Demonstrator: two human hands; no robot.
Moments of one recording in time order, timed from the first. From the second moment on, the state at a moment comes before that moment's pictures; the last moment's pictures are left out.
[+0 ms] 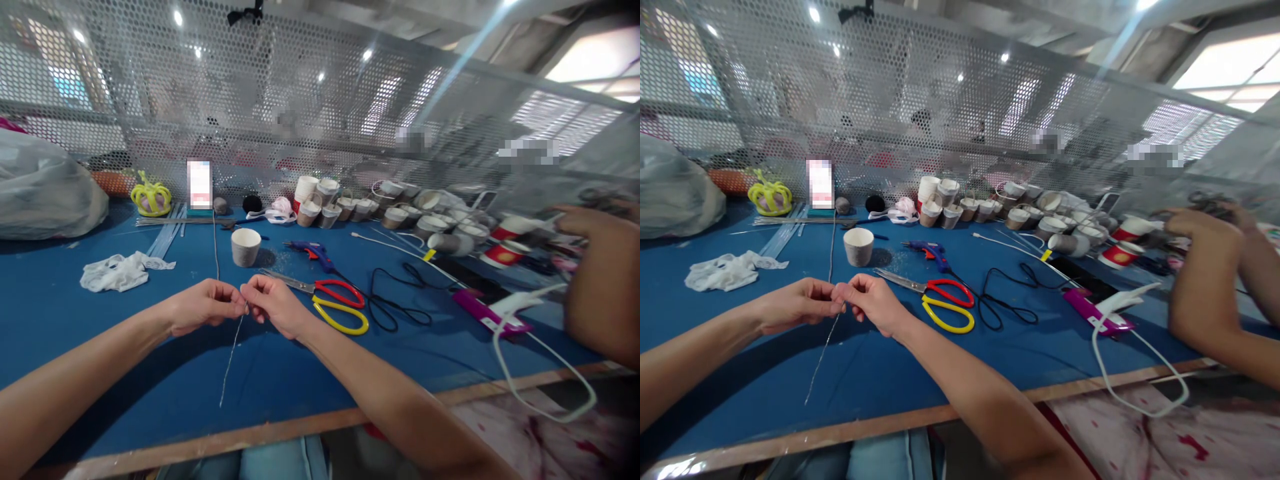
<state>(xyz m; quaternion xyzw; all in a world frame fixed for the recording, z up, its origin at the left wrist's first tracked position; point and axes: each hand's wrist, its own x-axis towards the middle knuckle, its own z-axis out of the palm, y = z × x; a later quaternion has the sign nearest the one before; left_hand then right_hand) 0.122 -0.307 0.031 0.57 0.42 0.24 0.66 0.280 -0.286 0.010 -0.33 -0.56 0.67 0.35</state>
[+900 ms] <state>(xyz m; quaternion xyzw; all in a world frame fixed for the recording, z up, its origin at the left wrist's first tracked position) 0.117 -0.304 0.033 0.66 0.43 0.22 0.57 0.284 -0.283 0.009 -0.35 -0.63 0.62 0.31</state>
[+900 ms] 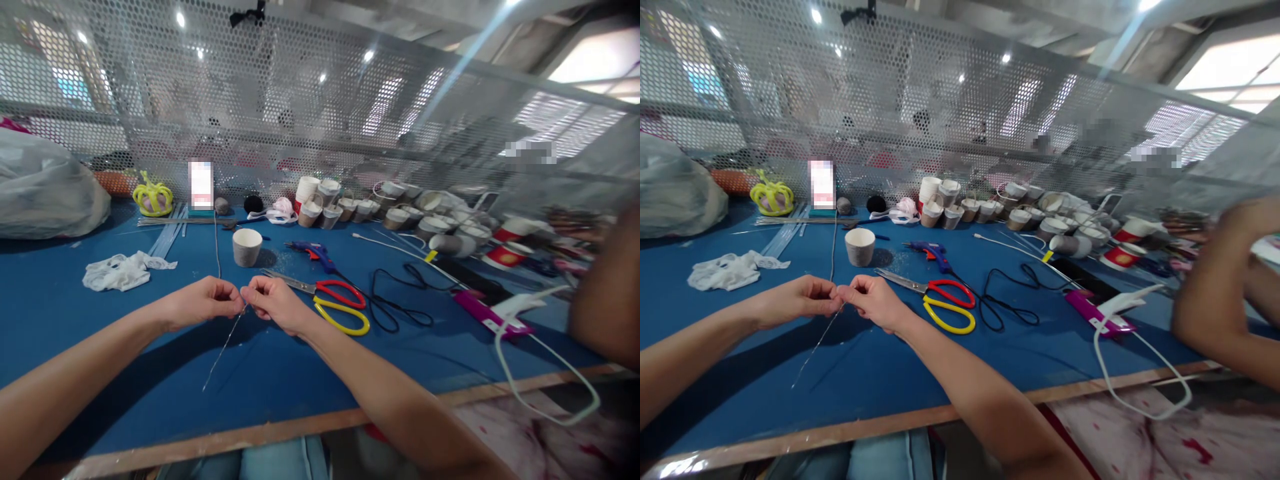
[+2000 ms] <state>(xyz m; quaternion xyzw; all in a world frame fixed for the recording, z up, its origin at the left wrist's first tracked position) 0.118 -0.303 0.029 0.53 0.41 0.27 0.69 0.281 -0.283 0.013 -0.30 -0.53 0.71 0.35</state>
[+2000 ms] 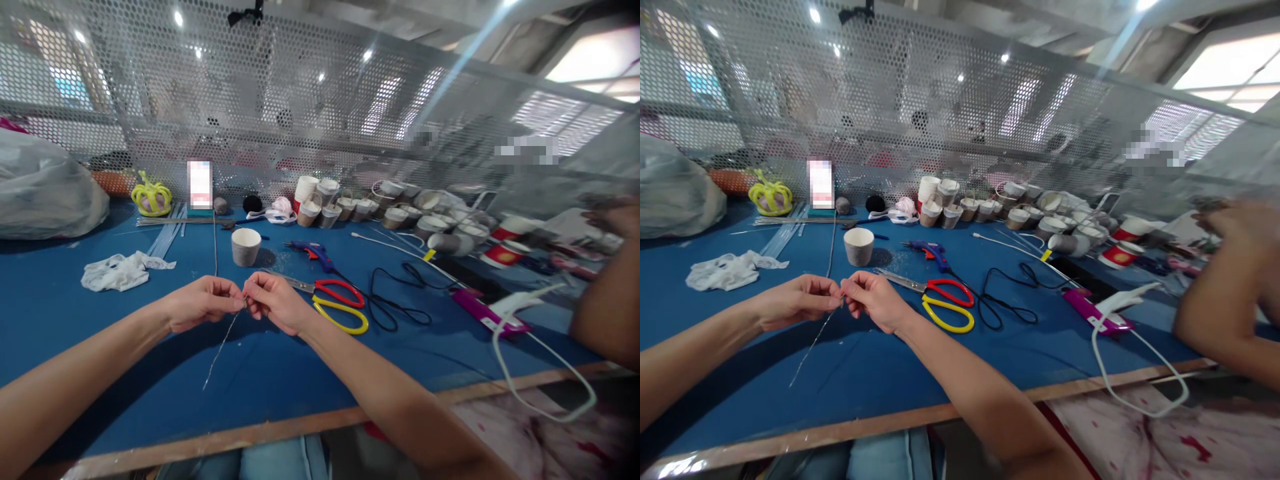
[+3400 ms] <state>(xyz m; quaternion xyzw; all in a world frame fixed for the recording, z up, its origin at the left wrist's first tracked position) 0.120 -0.307 0.037 0.63 0.44 0.26 0.58 0.277 -0.284 0.009 -0.33 -0.56 0.66 0.38</state>
